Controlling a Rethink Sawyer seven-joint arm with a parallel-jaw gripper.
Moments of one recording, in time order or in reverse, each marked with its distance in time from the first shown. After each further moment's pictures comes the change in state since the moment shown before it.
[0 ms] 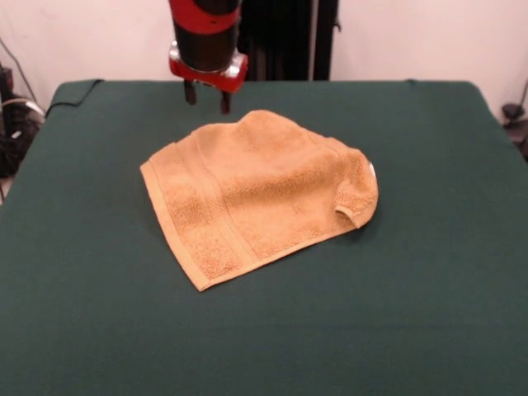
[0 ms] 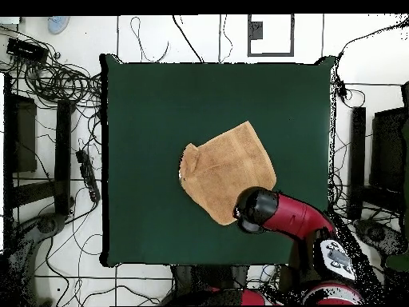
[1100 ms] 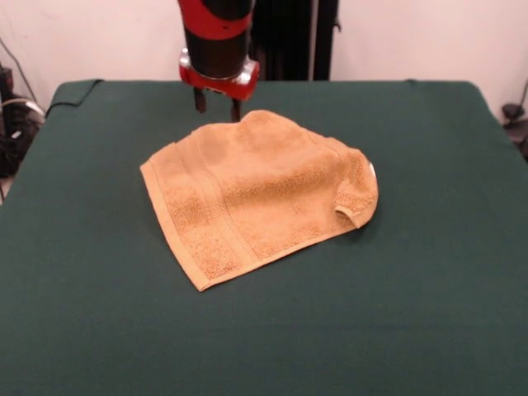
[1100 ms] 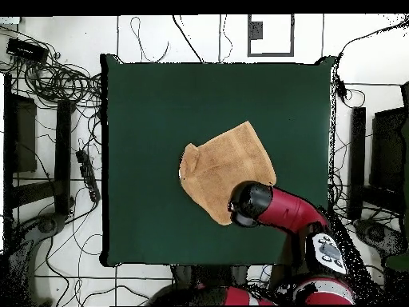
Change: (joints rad) arm 0.035 0.009 0.004 -0.021 0.047 0.000 0.000
